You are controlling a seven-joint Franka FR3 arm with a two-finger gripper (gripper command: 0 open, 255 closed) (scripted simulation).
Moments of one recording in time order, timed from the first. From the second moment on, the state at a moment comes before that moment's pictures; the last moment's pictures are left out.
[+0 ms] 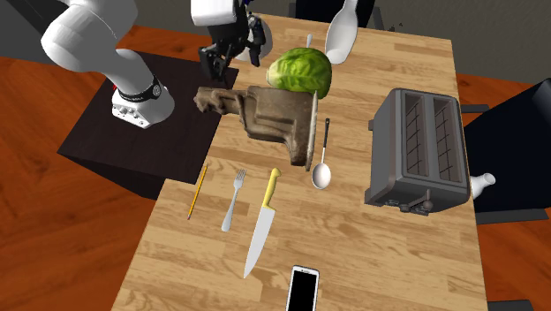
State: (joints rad) arm -0.15 -0.59 0.03 -2.54 -0.06 2.07 0.43
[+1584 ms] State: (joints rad) arm -0.39 0.25 -0.05 -2.40 -0.26 2.78 1.16
